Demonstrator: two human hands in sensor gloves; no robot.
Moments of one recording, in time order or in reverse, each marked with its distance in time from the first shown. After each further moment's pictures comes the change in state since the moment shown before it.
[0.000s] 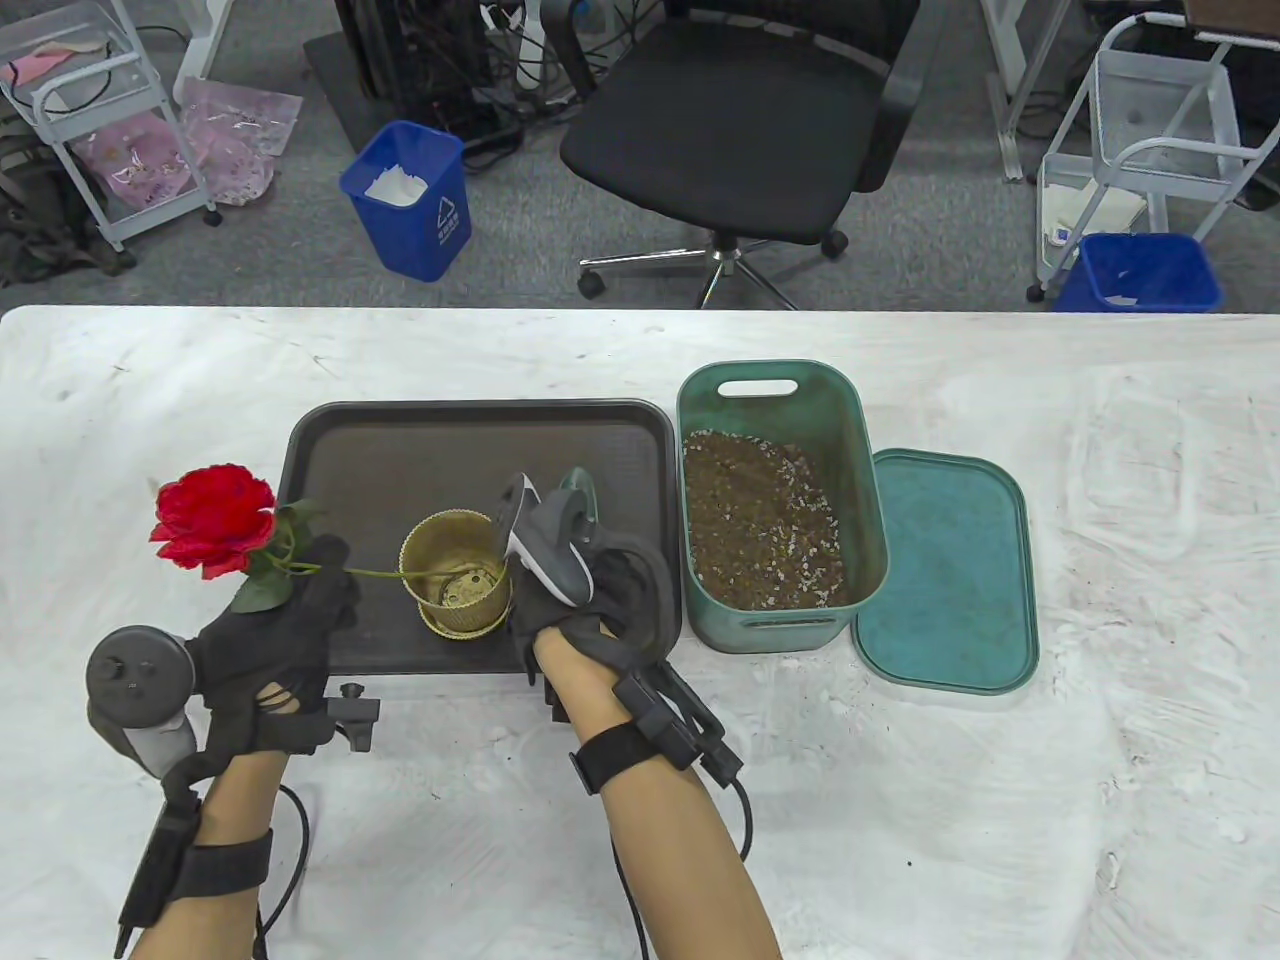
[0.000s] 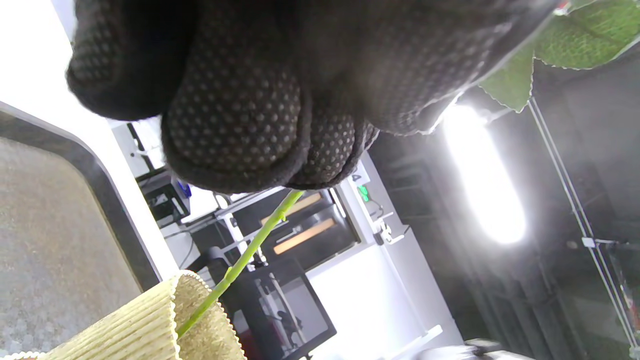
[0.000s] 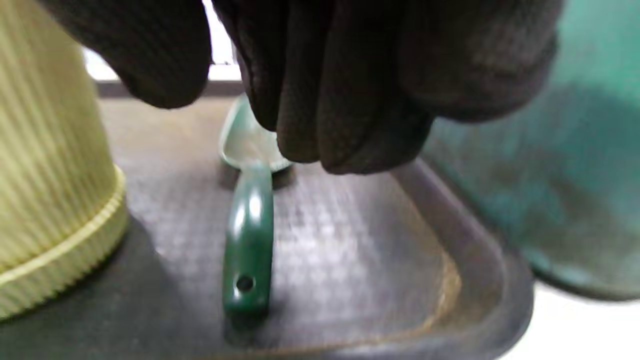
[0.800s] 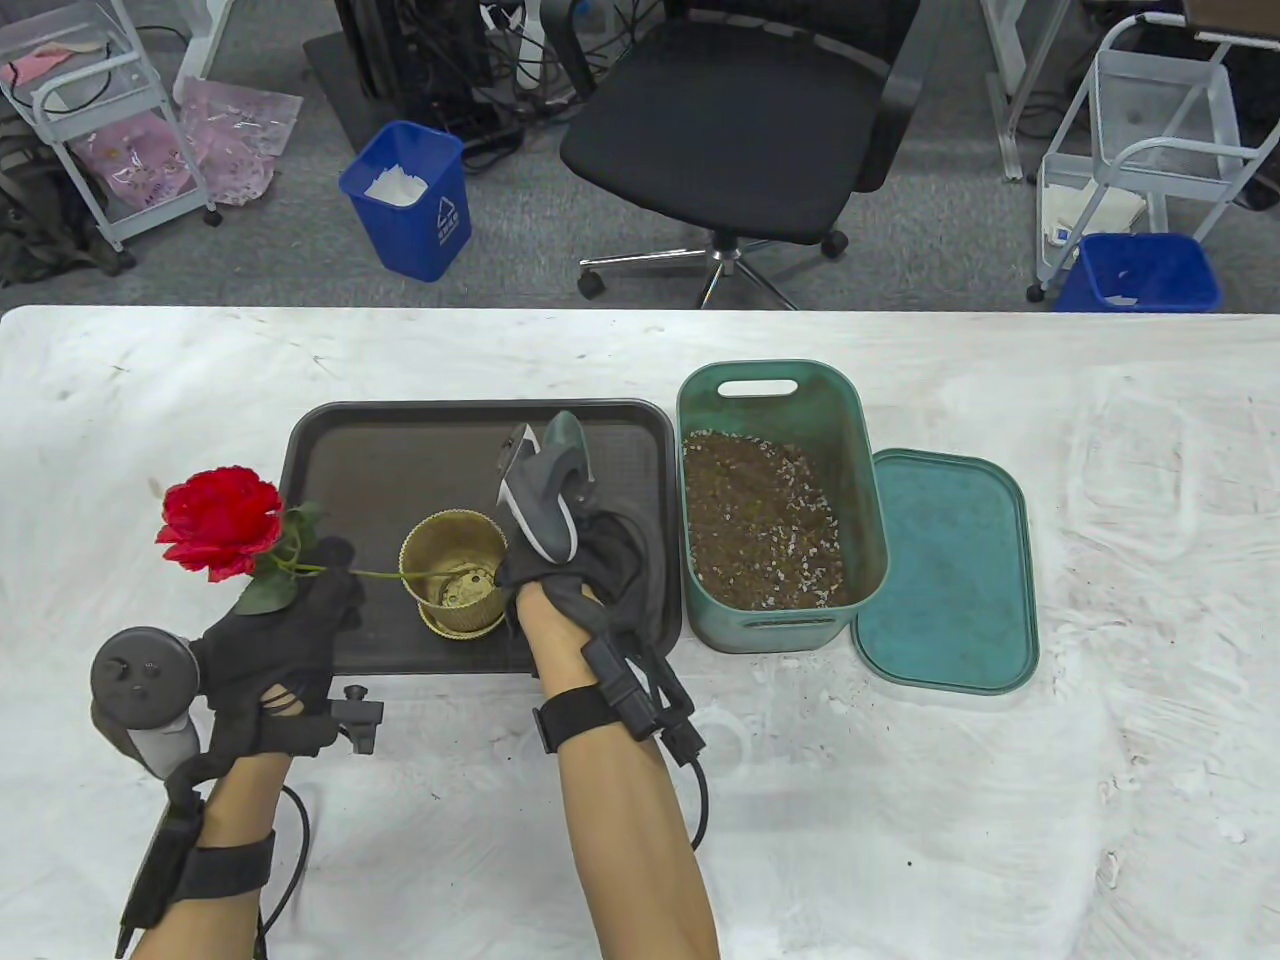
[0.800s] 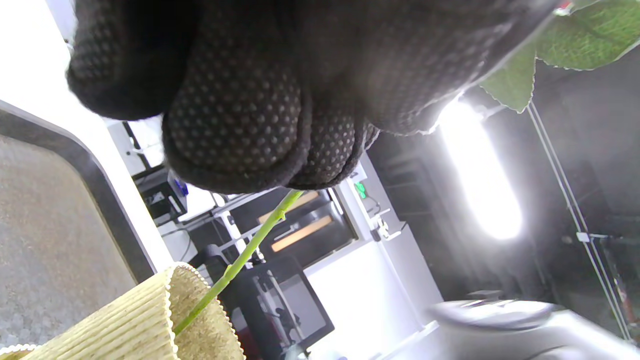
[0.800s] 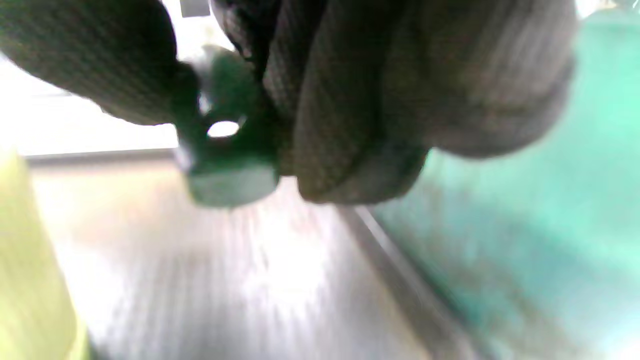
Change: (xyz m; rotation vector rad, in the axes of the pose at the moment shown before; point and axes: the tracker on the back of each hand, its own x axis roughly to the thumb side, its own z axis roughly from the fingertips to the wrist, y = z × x) left_hand 0.002 -0.002 0.001 -0.009 -0.017 -0.011; right_hand -0.016 -0.078 0.024 -0.174 0.080 -0.053
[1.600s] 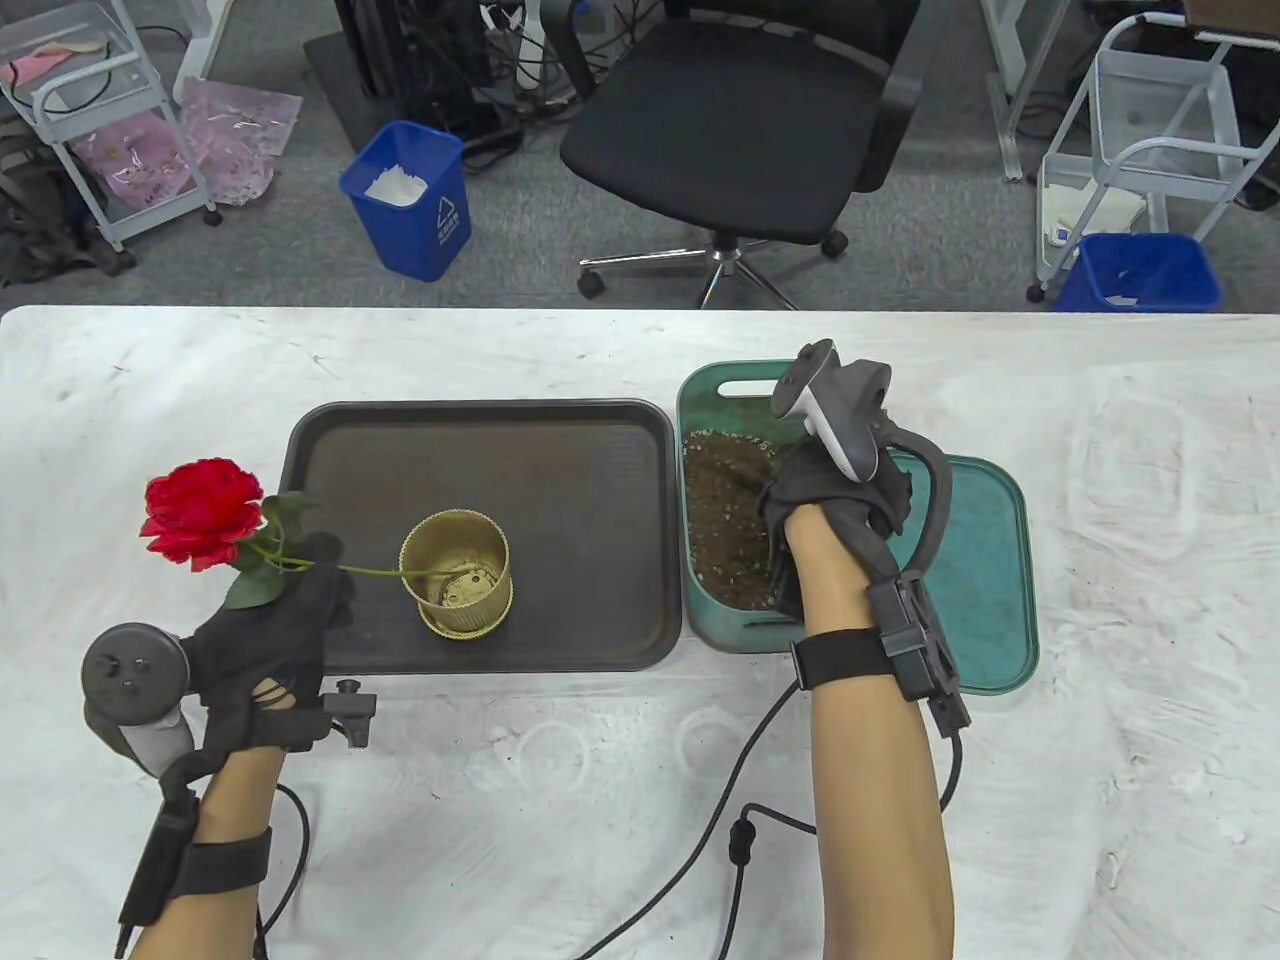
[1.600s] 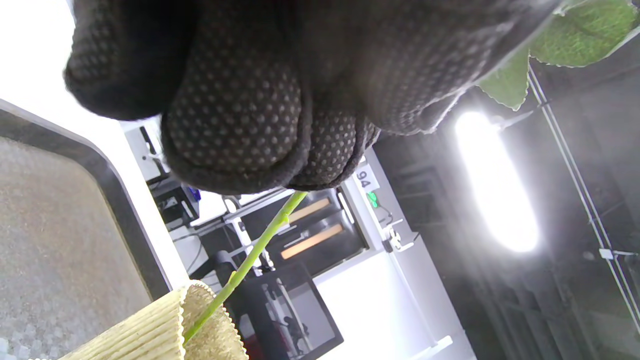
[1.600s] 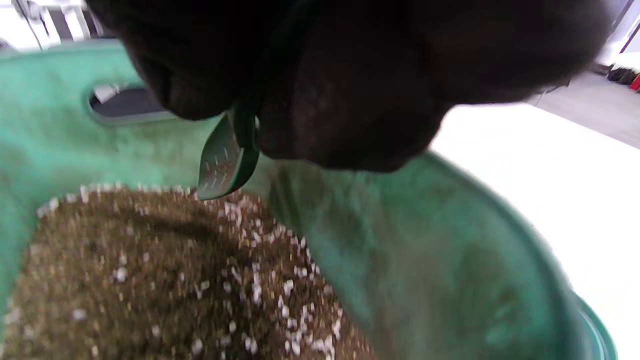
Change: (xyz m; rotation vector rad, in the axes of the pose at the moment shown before) left_hand -0.004 0.005 -0.002 0.027 0.047 0.012; right_hand -0.160 -0.034 -0.090 0.216 0.210 0.018
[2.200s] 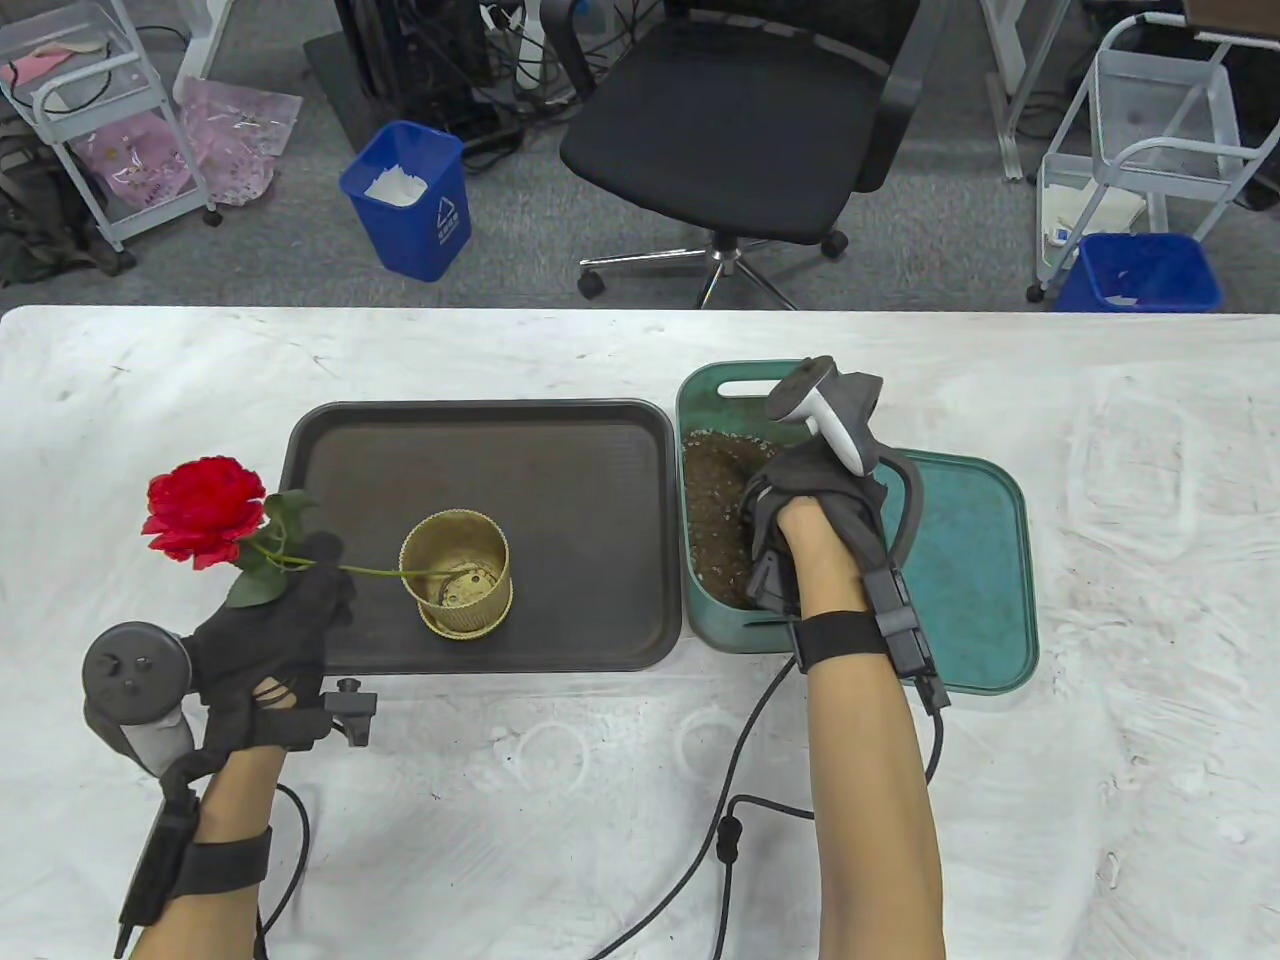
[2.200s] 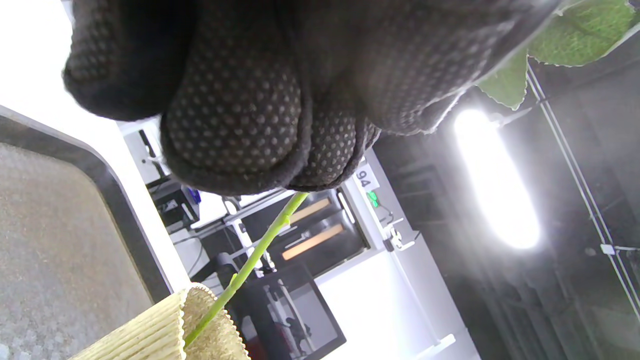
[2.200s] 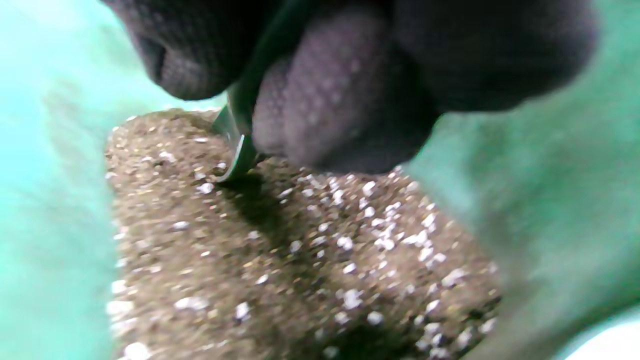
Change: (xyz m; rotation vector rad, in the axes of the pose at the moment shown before) left_hand 0.000 0.001 -0.001 0.002 -0.005 -0.015; right_hand 0.010 0.030 -0.029 0.273 -0.114 -0.201
